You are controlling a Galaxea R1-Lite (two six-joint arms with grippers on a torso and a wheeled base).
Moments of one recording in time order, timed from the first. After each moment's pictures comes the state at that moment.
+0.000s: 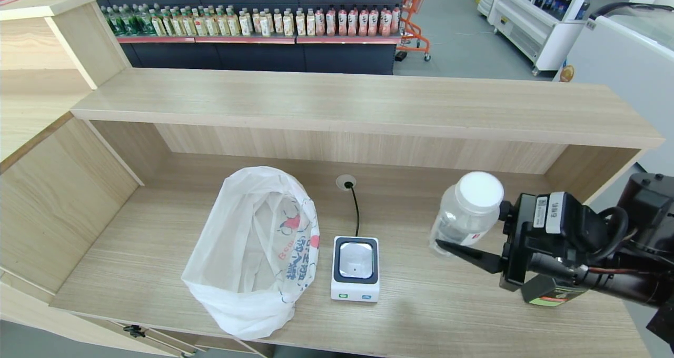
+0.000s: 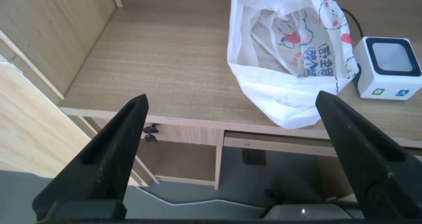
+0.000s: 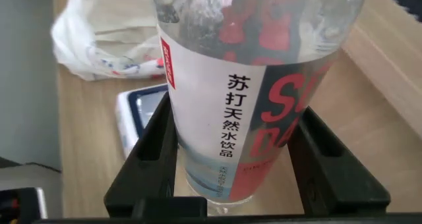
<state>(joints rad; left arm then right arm) 0.00 0.00 0.00 0.00 -0.02 0.00 0.35 1.59 -0.40 -1.15 0.65 -0.69</state>
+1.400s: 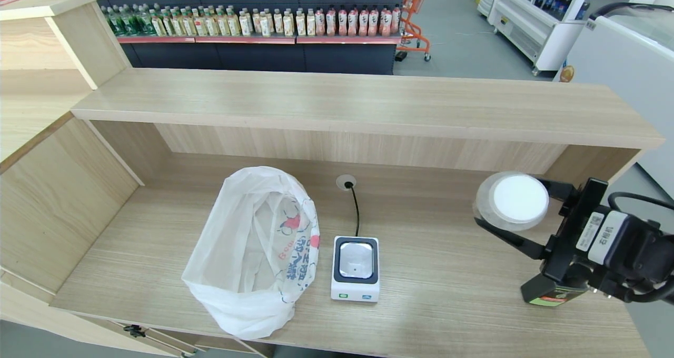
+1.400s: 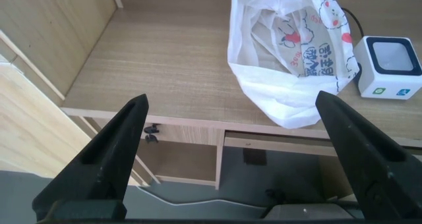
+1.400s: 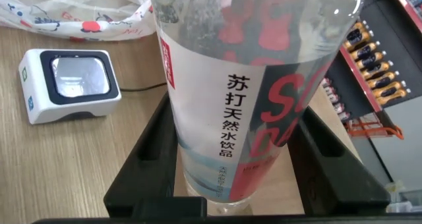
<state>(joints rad) 0.00 0.00 0.00 0.00 -0.02 0.00 0.33 1.38 -0.36 -1.08 0.48 -1.02</state>
